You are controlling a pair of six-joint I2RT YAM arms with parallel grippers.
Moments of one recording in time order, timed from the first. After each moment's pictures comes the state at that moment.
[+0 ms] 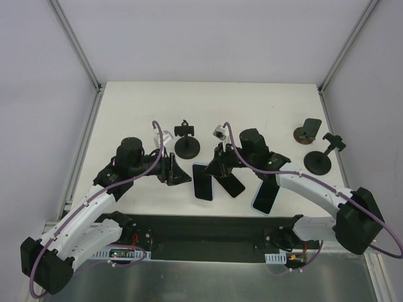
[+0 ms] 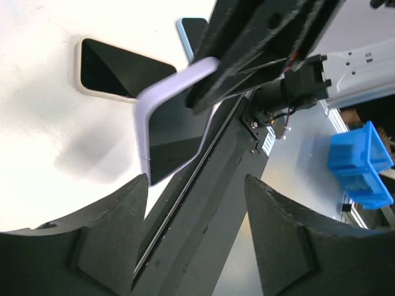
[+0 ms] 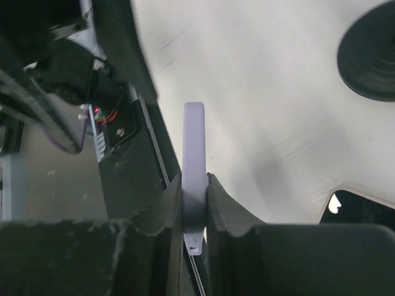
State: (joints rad) left arm -0.49 0.80 0.64 -0.27 0.72 -0.49; right arm 0.75 1.27 0.81 -0.01 -0.58 0.31
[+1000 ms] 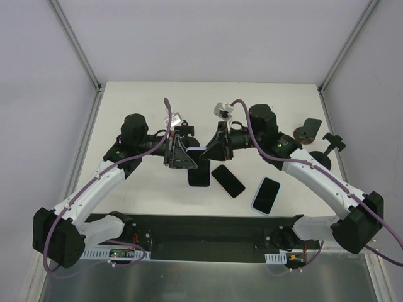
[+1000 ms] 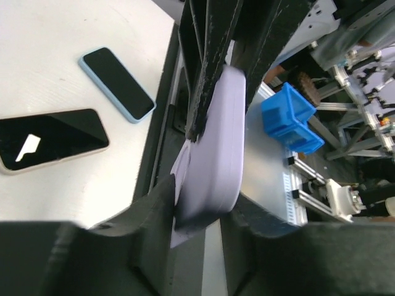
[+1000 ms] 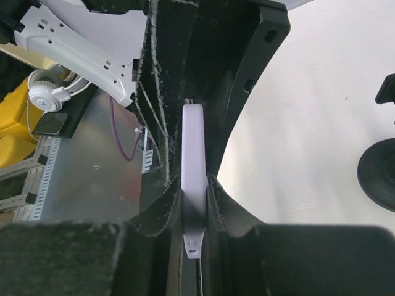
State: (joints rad) left arm -0.43 1.08 0.83 -0.01 1.18 -0.55; right arm 0.69 1.27 1.14 -0.17 -0.90 0.18
